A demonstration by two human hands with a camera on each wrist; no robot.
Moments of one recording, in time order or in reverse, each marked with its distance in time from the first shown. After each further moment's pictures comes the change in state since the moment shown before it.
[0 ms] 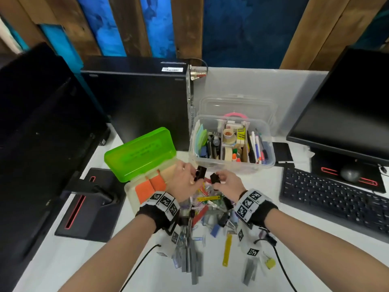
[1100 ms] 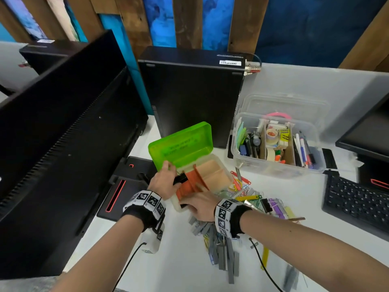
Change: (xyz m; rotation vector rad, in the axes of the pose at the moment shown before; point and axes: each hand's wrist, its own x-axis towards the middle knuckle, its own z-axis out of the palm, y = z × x) left_hand -0.054 -0.127 -0.080 0.259 -0.101 -0.241; right_hand -0.017 -0.061 0.160 -0.788 -0.451 -0.845
